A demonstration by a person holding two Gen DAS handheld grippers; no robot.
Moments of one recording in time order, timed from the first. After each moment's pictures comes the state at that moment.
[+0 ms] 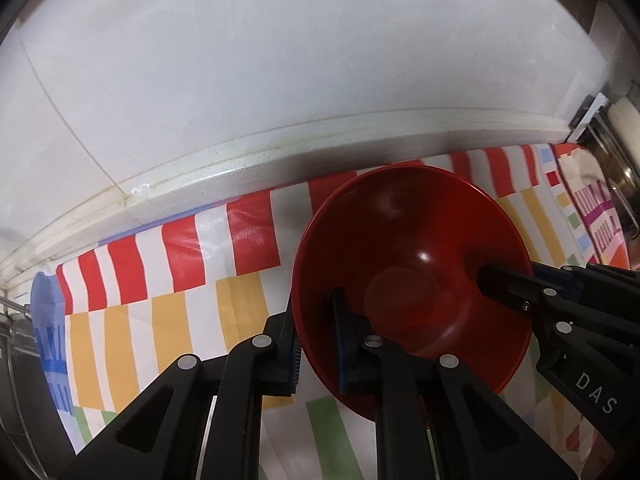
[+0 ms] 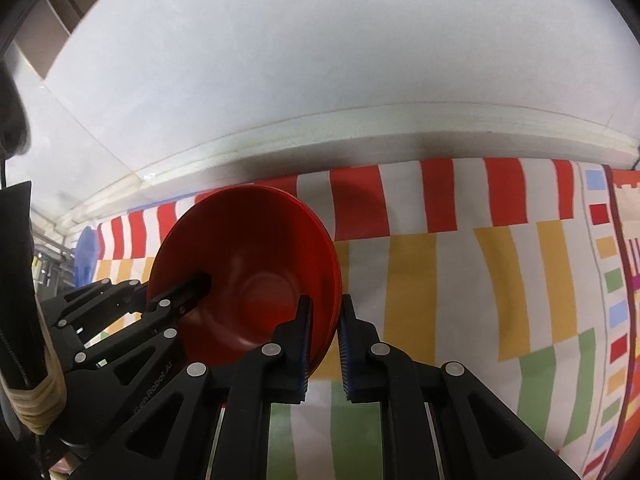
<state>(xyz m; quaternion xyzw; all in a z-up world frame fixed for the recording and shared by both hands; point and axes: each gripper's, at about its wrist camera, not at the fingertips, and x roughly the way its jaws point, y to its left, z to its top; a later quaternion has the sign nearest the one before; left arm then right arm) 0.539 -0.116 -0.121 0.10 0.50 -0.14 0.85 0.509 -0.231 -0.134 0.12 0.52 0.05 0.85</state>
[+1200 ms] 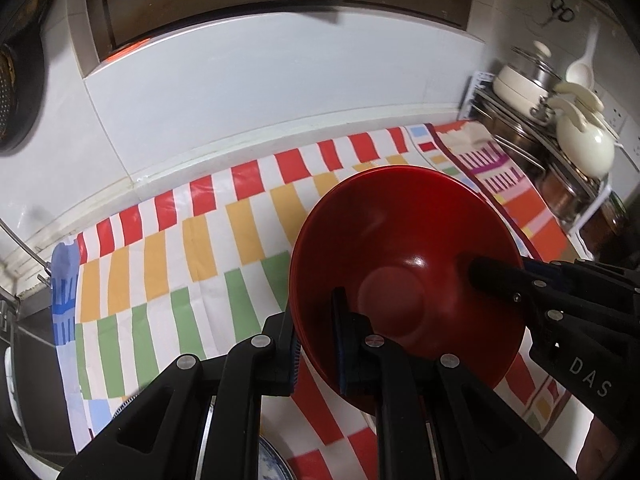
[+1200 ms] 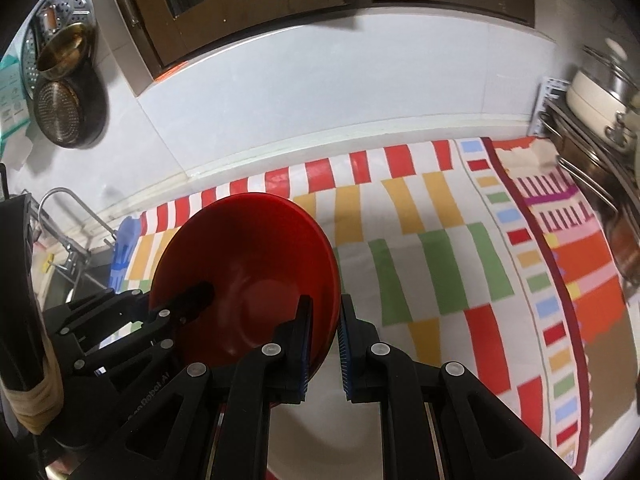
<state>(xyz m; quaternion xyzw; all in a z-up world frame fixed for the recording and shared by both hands) 0.340 -0.134 -0.051 0.11 0.44 -0.21 0.86 0.296 -0.258 -0.050 0.13 0.44 0.00 0.89</state>
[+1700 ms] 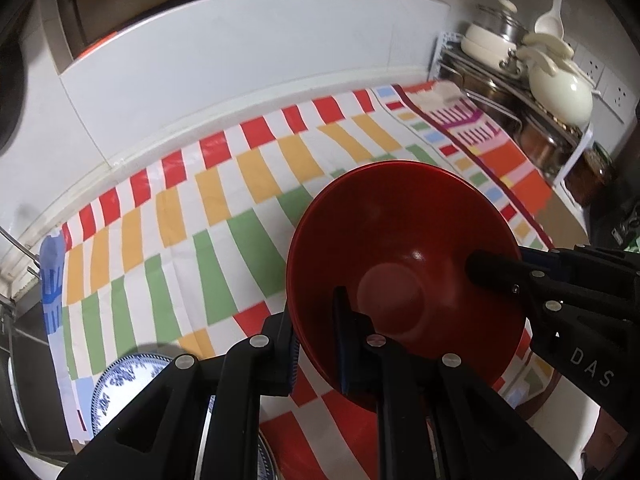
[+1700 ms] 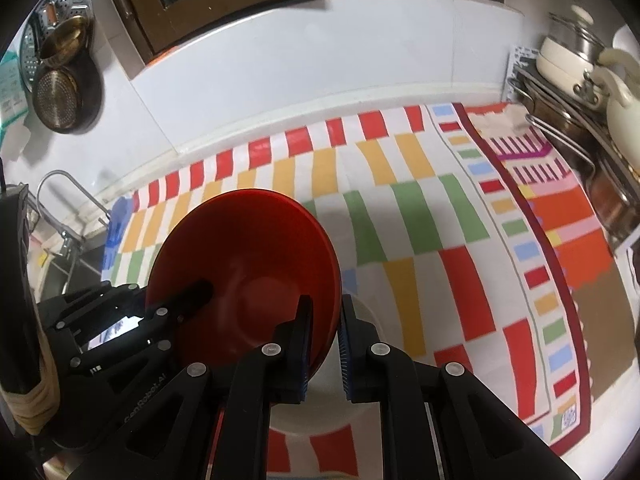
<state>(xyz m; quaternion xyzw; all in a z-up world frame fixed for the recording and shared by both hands) 0.296 -0.151 -0.075 0.14 0.47 -0.24 0.84 0.243 -0.268 -0.072 0.14 0.46 -0.02 0.88</state>
